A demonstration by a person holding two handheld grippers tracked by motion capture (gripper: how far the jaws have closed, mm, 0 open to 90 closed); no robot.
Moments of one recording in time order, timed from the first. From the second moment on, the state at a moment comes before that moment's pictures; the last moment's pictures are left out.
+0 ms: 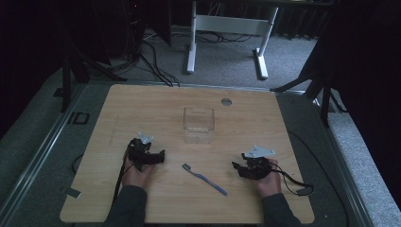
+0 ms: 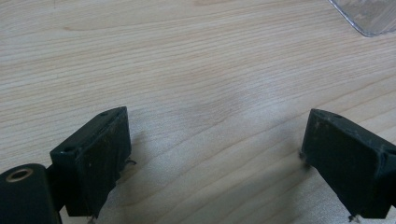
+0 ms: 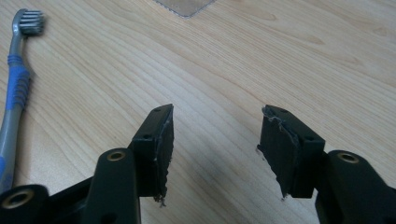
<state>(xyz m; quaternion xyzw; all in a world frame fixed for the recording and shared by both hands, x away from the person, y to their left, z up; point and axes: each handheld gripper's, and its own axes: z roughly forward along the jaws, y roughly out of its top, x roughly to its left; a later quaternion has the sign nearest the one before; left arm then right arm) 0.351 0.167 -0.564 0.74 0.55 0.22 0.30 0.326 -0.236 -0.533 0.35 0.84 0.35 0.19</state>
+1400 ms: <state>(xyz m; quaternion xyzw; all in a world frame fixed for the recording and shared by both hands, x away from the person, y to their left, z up) 0.351 0.166 -0.564 0.74 0.55 0.22 0.30 0.316 -0.216 -0.478 0.29 0.87 0.36 0.17</state>
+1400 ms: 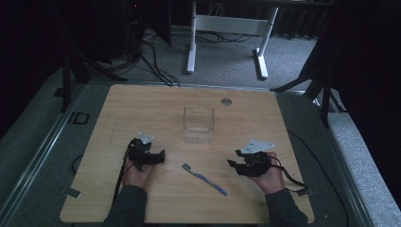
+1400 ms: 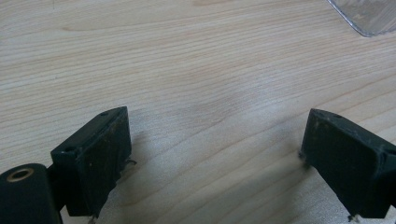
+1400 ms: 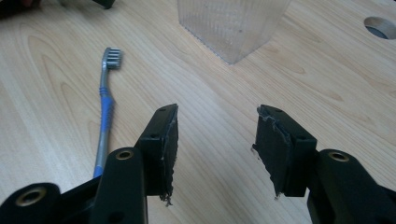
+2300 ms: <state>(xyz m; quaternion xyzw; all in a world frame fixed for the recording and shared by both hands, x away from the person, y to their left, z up) 0.351 0.166 -0.564 0.74 0.55 0.22 0.31 0.316 -0.193 -0.463 0.27 0.89 0.34 0.16</state>
